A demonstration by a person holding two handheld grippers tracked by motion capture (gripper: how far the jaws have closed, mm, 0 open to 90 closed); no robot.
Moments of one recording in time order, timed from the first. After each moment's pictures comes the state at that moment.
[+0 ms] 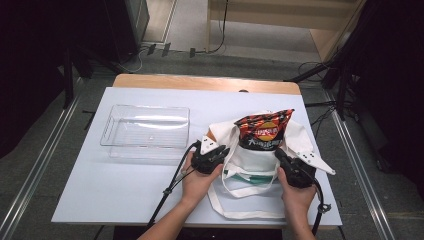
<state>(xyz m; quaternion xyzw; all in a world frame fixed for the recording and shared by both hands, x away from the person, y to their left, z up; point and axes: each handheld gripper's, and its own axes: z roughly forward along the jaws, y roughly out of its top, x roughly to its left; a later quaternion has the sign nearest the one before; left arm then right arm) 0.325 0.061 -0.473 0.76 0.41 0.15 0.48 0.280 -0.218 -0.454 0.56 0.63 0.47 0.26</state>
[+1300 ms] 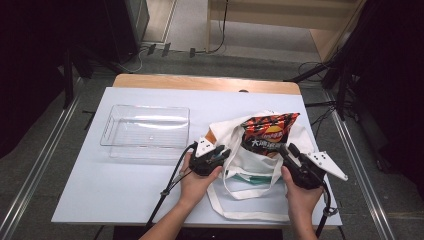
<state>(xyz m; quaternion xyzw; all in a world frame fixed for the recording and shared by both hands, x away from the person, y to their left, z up) 0.319 0.068 -0.472 0.75 0.40 0.15 0.51 0.269 -0.226 -0.426 0.55 0.59 0.51 0.30</state>
